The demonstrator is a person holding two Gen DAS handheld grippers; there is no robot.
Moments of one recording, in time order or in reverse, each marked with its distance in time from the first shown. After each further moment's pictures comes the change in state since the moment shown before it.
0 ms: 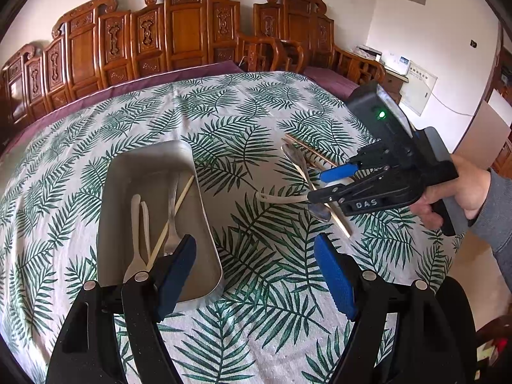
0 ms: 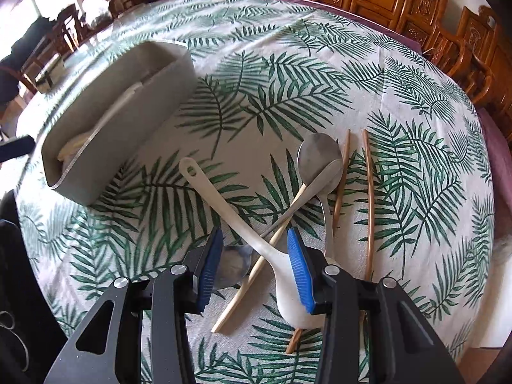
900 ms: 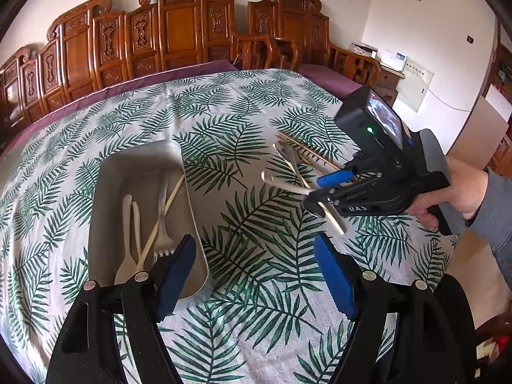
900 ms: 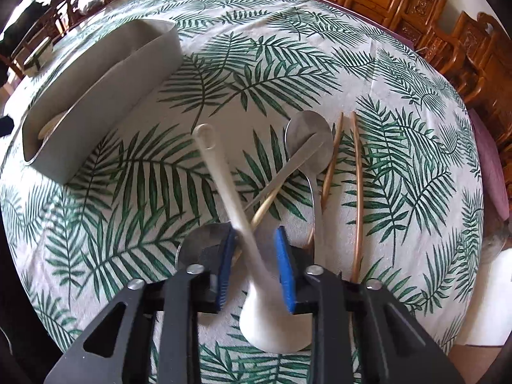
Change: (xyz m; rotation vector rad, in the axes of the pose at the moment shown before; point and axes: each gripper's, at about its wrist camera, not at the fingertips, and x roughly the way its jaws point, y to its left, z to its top) left arm 0.005 -0.010 0.000 0.018 0.009 -0.012; right arm 0.012 0.001 -0.009 -0.024 0.041 -0.080
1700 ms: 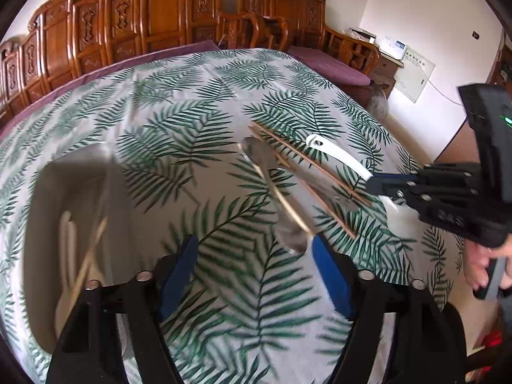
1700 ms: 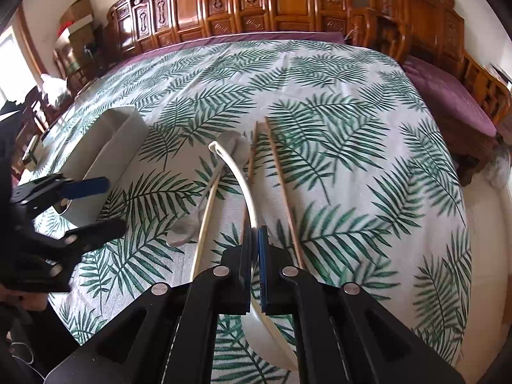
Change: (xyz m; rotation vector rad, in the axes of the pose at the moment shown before) left arm 0.084 -0.039 0.035 -0.013 0.085 -0.051; right arm -0.068 -0.056 -0.070 0.344 -0.228 0.023
